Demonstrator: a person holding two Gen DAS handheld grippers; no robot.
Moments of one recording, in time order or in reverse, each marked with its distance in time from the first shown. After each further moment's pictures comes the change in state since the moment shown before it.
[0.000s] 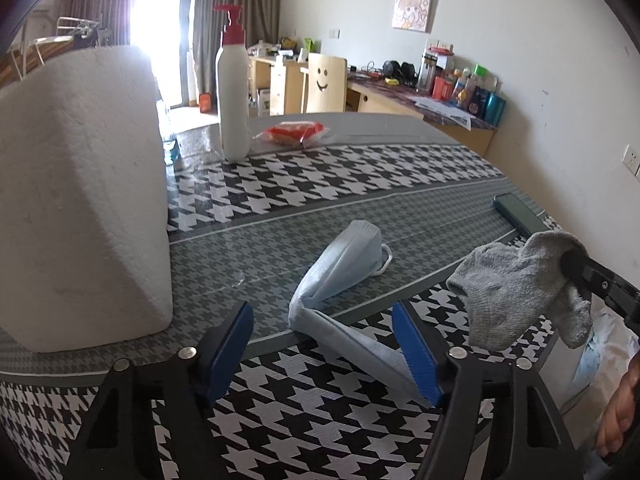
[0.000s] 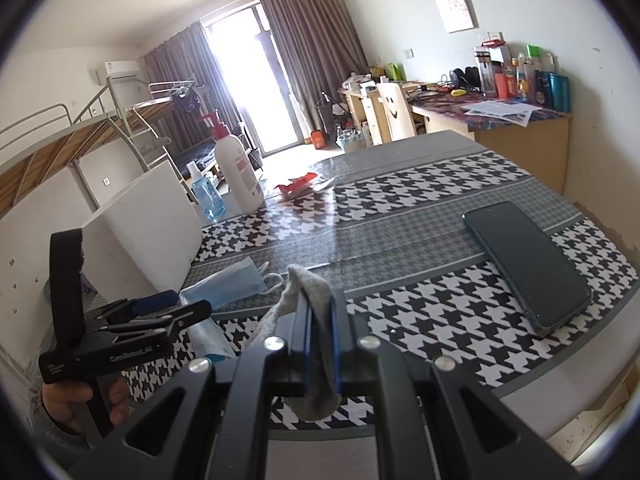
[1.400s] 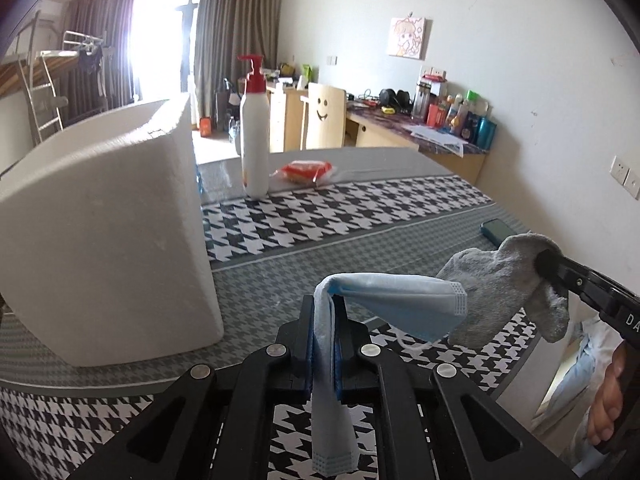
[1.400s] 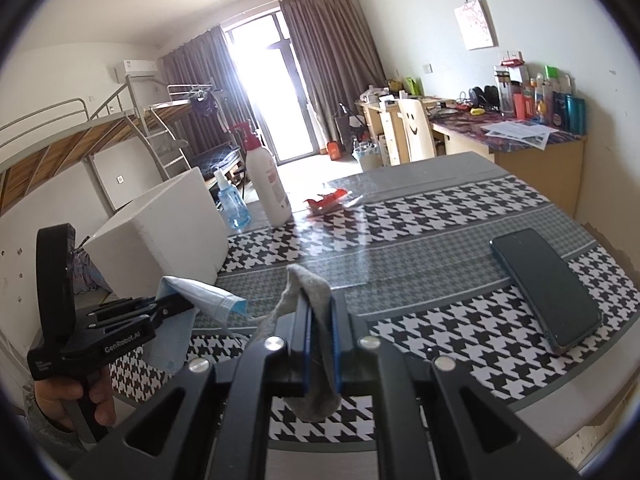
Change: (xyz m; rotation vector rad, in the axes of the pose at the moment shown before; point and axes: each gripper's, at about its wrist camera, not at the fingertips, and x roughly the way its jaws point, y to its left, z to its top) left arm -0.056 0.019 0.006 0.014 -0.109 -0.009; right arm -0.006 0.031 0.011 -0.053 -0.046 0.037
